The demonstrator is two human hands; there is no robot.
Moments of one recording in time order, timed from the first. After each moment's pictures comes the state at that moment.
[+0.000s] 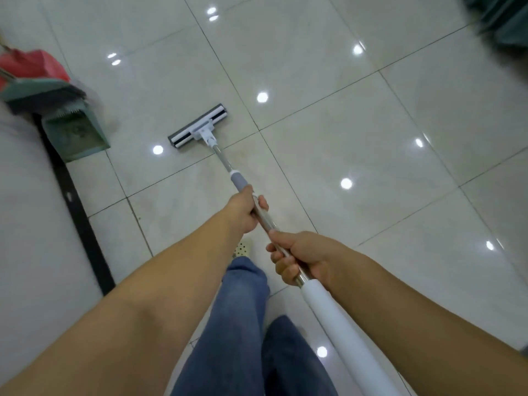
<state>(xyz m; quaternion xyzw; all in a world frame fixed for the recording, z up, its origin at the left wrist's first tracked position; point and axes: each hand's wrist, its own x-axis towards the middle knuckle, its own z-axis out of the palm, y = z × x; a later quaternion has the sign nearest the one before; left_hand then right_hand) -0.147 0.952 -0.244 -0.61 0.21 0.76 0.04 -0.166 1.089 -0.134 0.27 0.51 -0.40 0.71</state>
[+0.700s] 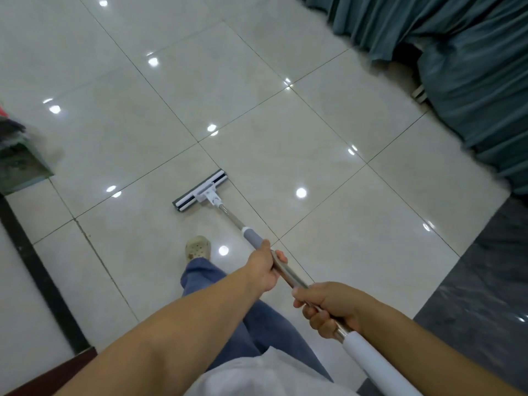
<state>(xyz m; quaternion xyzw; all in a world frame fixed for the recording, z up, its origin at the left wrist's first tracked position) -0.027 1.280 -0.159 -0.56 0.20 0.79 0.16 -0.045 1.415 -0.049 0.26 0.60 -0.35 0.67</state>
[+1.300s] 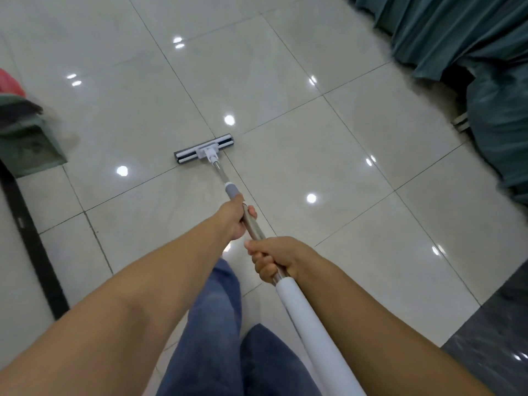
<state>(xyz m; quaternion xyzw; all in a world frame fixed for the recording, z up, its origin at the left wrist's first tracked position) -0.156 1.048 -0.206 -0.57 0.24 0.79 0.06 -0.155 1.174 -0.094 0.24 0.56 -0.42 0.67</state>
